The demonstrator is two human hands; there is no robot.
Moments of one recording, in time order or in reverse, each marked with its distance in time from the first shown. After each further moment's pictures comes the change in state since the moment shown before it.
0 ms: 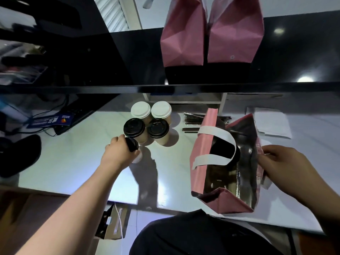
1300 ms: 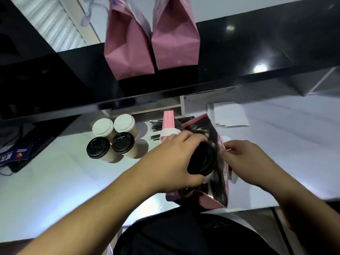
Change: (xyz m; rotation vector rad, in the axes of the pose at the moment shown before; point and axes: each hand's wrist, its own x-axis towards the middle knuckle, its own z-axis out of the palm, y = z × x) left_hand -0.125 0.215 -0.055 0.000 -0.153 1.092; right_hand -0.002 0.020 -0.015 0.104 -0.078 0.082
